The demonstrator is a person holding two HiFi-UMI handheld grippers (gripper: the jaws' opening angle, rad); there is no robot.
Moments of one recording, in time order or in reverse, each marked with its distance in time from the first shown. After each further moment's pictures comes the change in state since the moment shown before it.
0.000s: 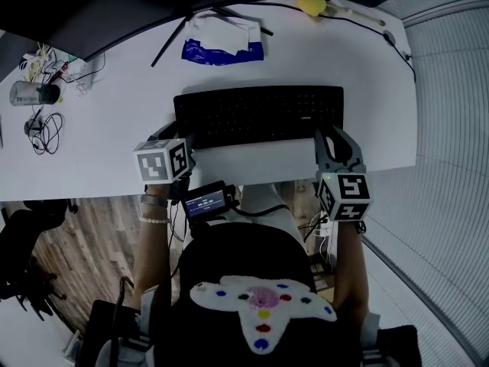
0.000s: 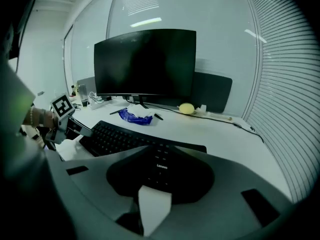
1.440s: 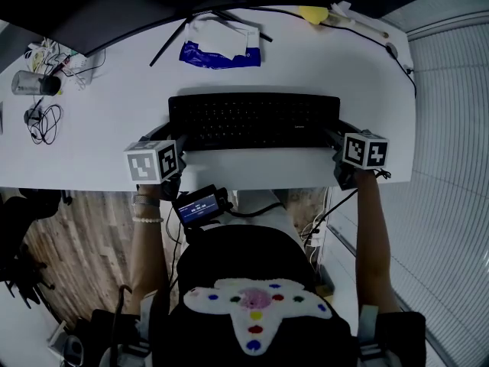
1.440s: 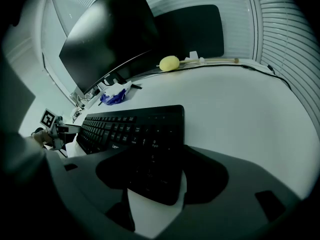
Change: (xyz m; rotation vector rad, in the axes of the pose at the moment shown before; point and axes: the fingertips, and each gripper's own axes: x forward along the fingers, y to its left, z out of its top) left arm 0.000 0.001 0.000 -0.028 -0.021 0.019; right arm 0.085 -0.093 -0.077 0.292 0.344 0.238
